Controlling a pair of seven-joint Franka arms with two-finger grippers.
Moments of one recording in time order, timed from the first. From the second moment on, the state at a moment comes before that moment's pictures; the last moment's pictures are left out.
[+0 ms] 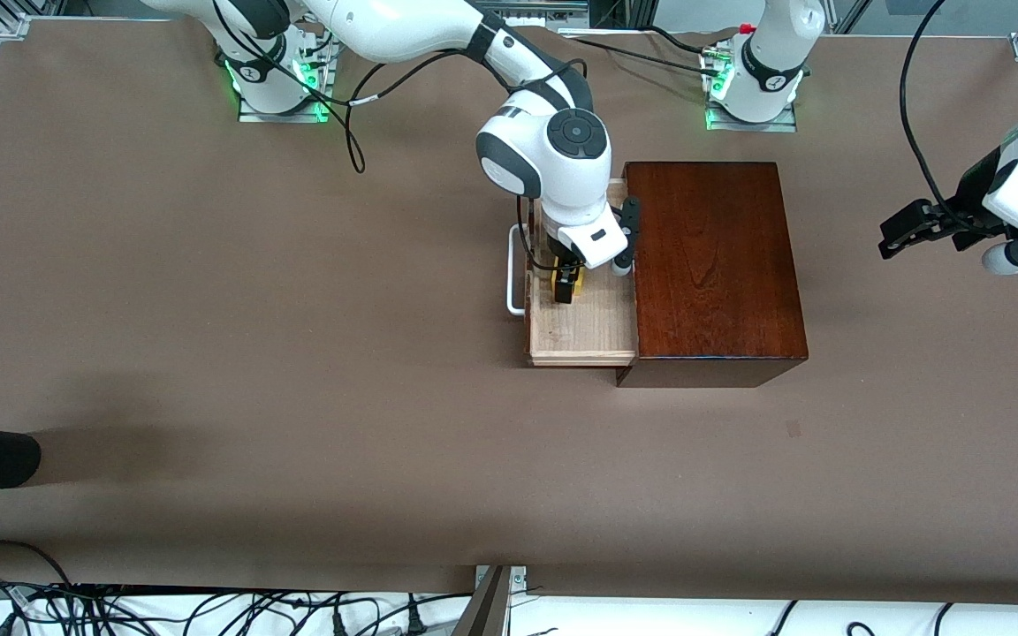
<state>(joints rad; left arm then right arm) -0.11 0.02 0.08 -1.65 0.00 1.66 -0.17 0.87 0.90 0.08 -1.03 -0.13 2.03 -0.41</state>
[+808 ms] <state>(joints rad) -0.11 0.05 0.07 -1.62 0.00 1.67 -0.17 0.73 0.79 0.05 -0.90 -0.13 1.79 -0.40</state>
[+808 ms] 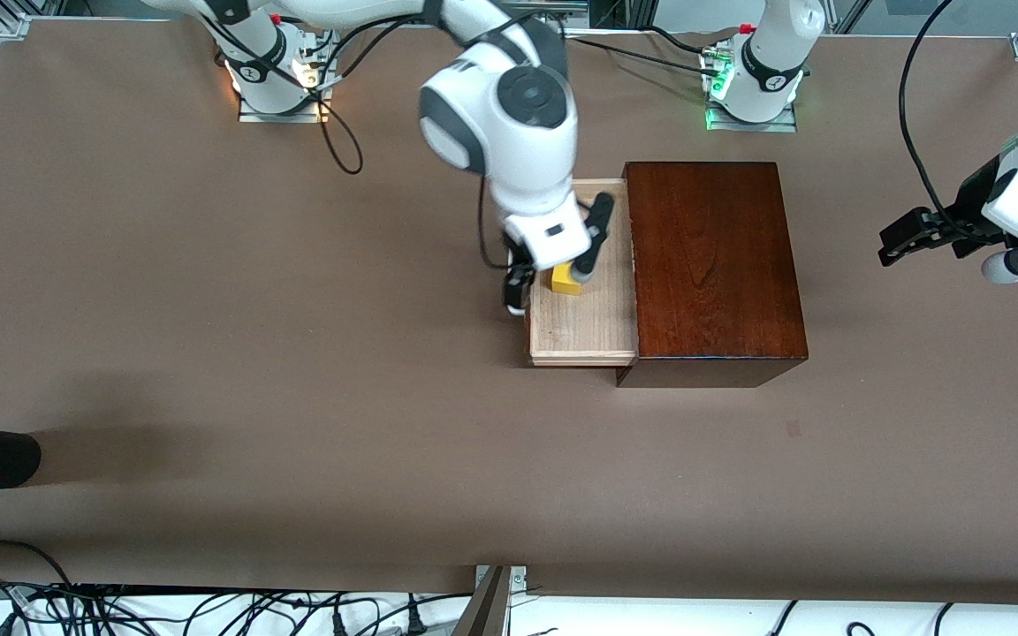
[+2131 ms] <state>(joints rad) -0.19 0.11 -0.24 -1.51 -0.01 1.55 -0.63 0.27 0.36 -0.01 -1.36 0.05 1.83 -0.40</state>
